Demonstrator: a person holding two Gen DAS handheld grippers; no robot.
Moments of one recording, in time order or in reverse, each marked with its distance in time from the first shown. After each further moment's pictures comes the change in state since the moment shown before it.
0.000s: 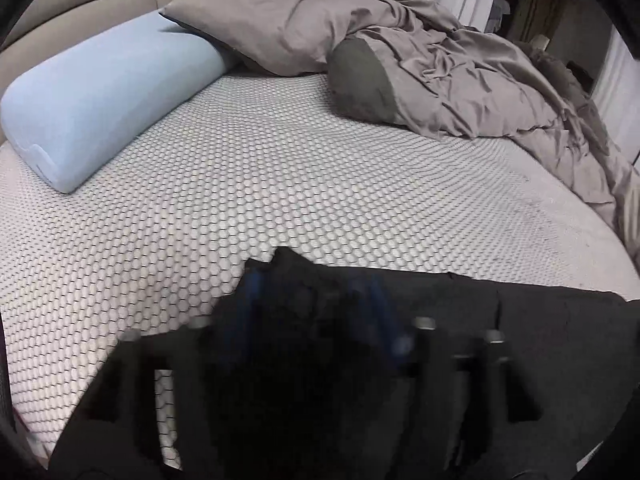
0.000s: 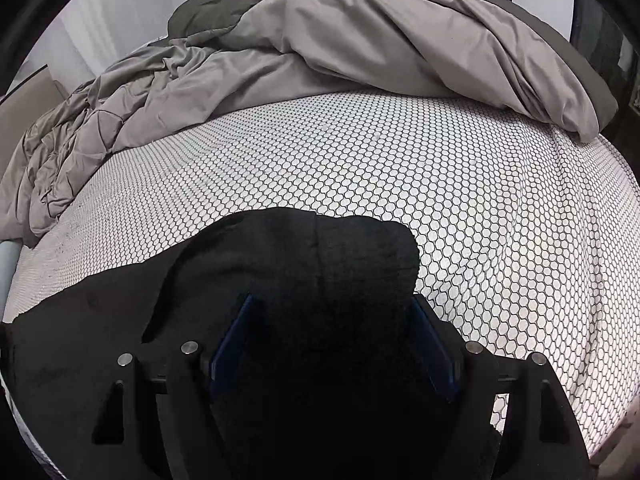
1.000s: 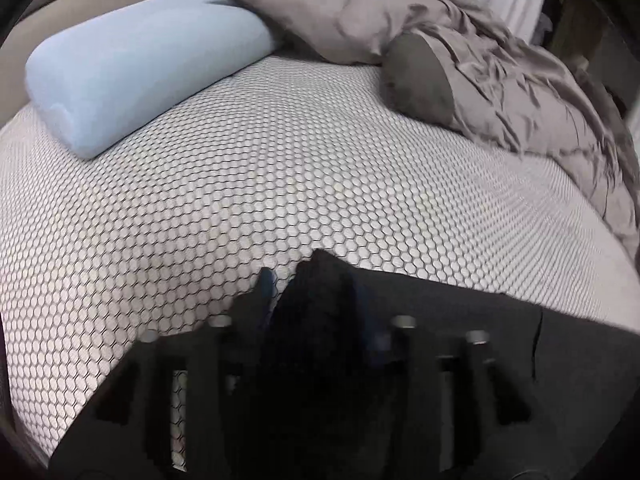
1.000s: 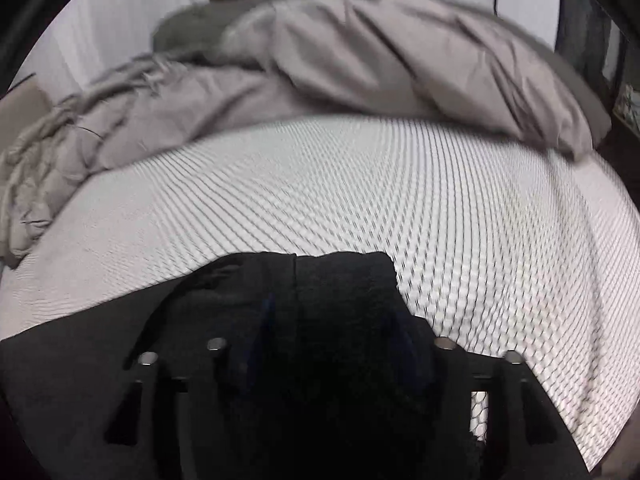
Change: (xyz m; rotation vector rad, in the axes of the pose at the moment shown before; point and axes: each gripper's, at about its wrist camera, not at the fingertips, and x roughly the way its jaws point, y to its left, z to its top) left arm 0.015 0.033 -0.003 -0.145 0.013 0.101; right arm 0.027 0.004 0.018 0.059 -0.059 -0.083
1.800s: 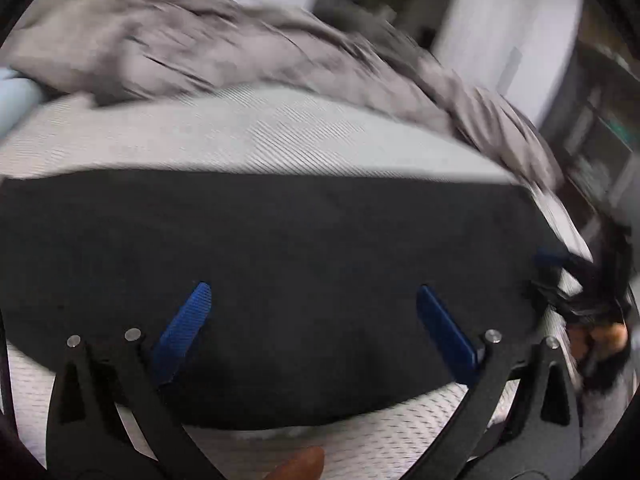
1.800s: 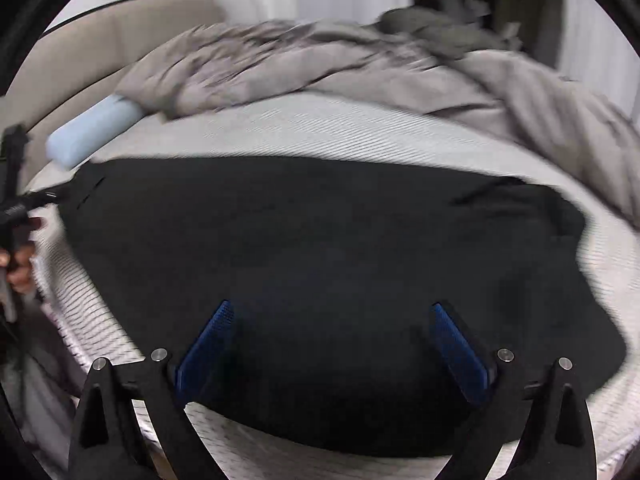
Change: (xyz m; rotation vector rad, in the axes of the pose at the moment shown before) left arm -0.131 -0.263 -0.218 0.458 0.004 -0.549; right arm -0.120 0.161 -0.183 -0.547 -0.037 0.415
